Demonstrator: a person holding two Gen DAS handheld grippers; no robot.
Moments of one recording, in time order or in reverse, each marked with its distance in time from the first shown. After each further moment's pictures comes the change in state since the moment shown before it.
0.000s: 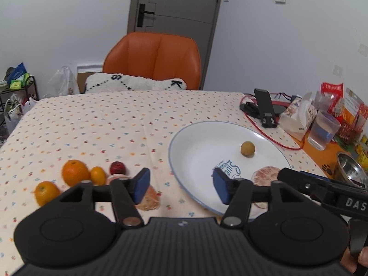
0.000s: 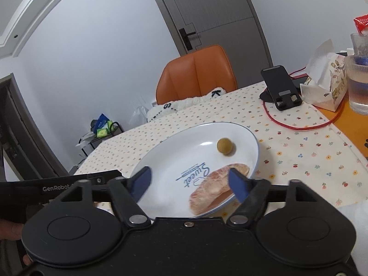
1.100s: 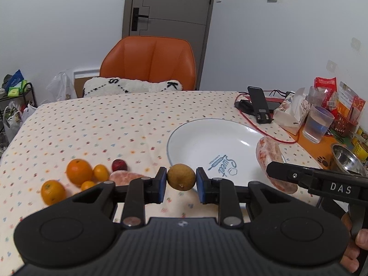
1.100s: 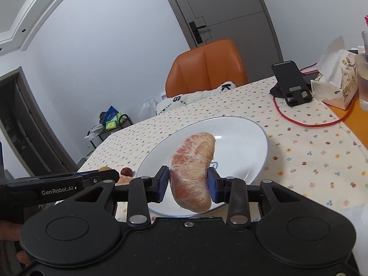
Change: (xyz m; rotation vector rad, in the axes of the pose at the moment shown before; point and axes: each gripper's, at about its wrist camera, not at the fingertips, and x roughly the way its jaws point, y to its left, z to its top) left arm -0.006 -0.006 -0.004 0.046 -0.001 -0.018; right arm 0.008 -0.004 0.002 -0.020 0.048 0.043
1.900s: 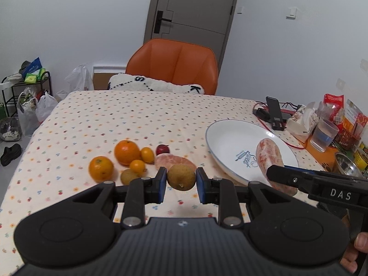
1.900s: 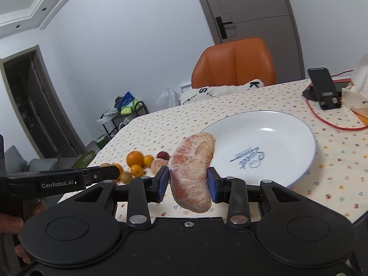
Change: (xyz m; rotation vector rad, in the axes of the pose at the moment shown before) left arm -0.053 0.051 -0.023 -0.091 -0.028 0.039; right arm -0.004 0.066 -0.014 -0.100 0.031 0.049
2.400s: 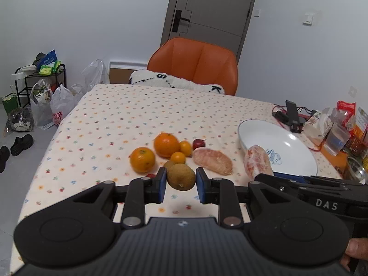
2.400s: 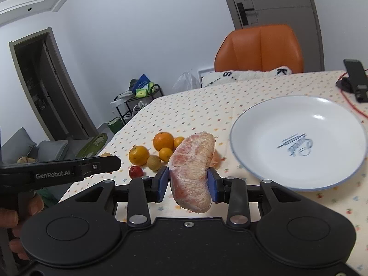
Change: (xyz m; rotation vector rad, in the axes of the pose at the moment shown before) left arm -0.019 0.050 -0.009 -0.057 0.001 0.047; right arm 0.034 0.047 -0.009 -0.058 0.078 0.063
